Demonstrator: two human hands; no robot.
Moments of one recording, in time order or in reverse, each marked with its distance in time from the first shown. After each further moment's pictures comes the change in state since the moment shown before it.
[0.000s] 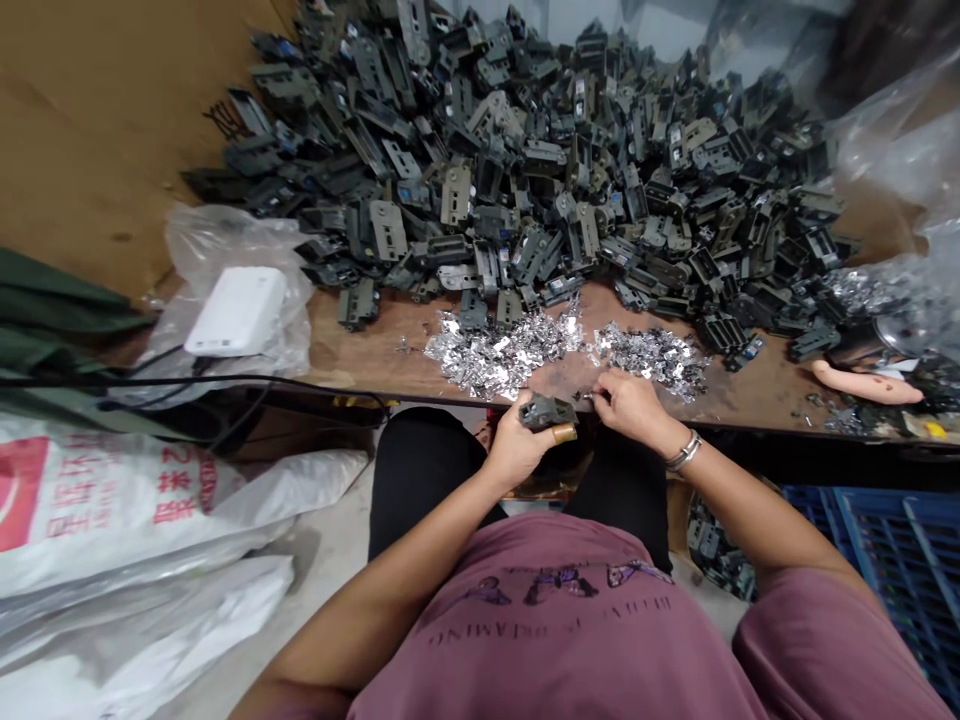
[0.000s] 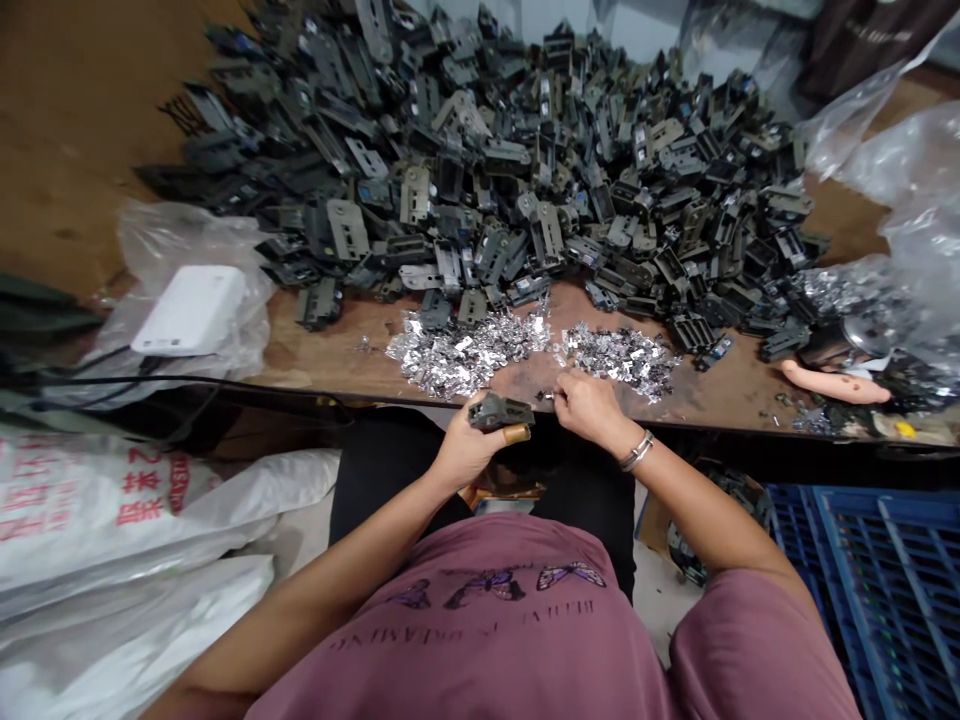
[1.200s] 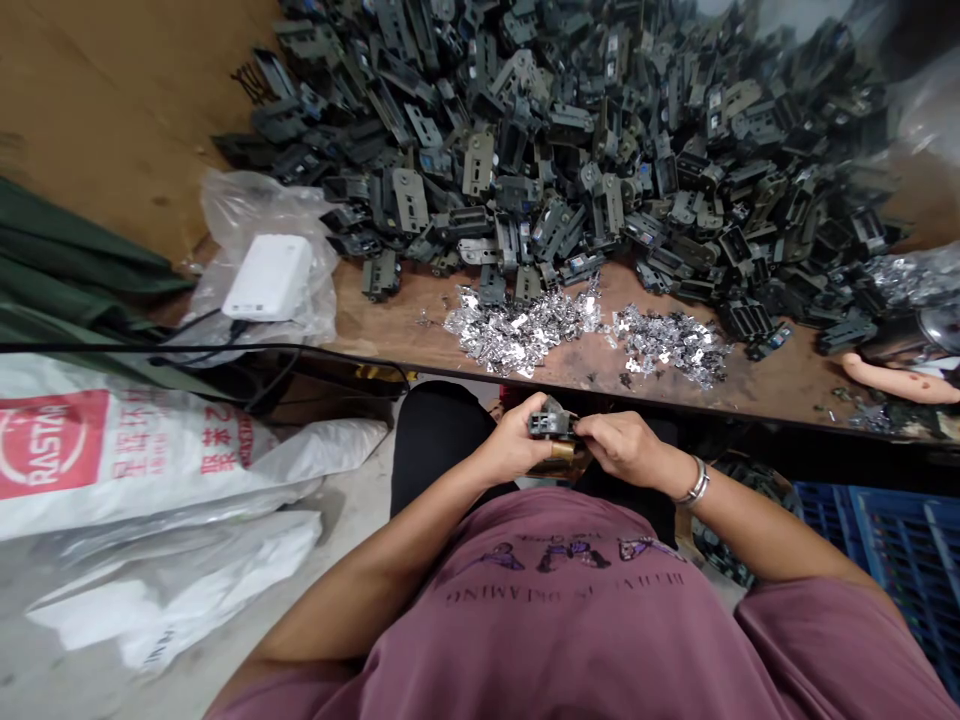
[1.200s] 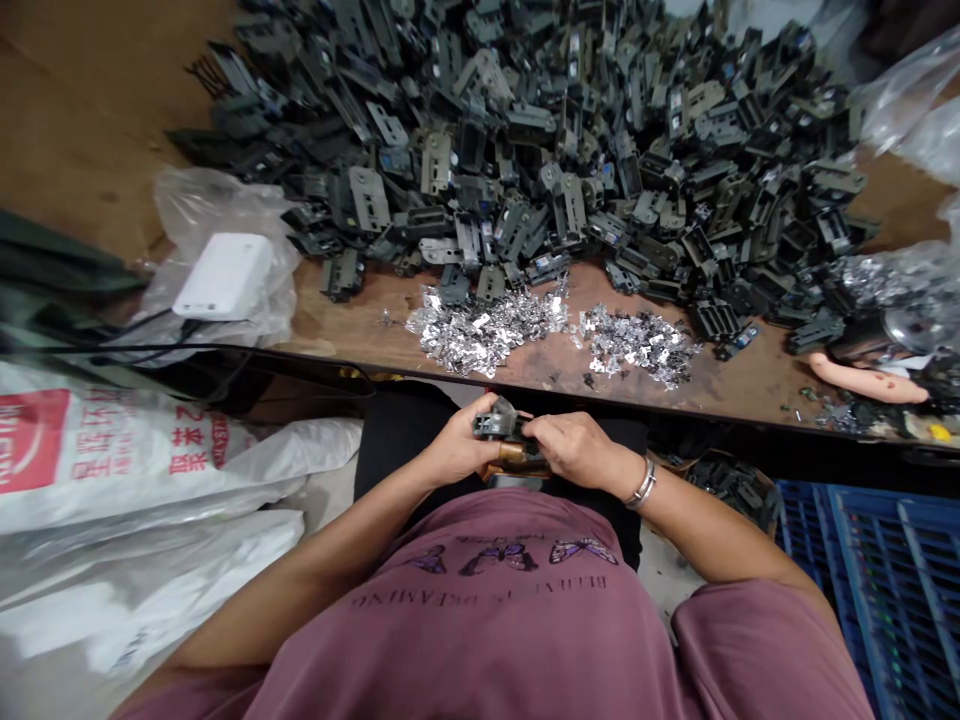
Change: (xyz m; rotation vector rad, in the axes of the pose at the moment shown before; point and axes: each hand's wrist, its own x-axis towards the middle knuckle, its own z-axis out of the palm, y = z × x) left_hand -0.027 0.013 -0.030 0.086 -0.308 -0.164; right_hand -0.047 -0.041 0.017 0.279 0.277 -0.672
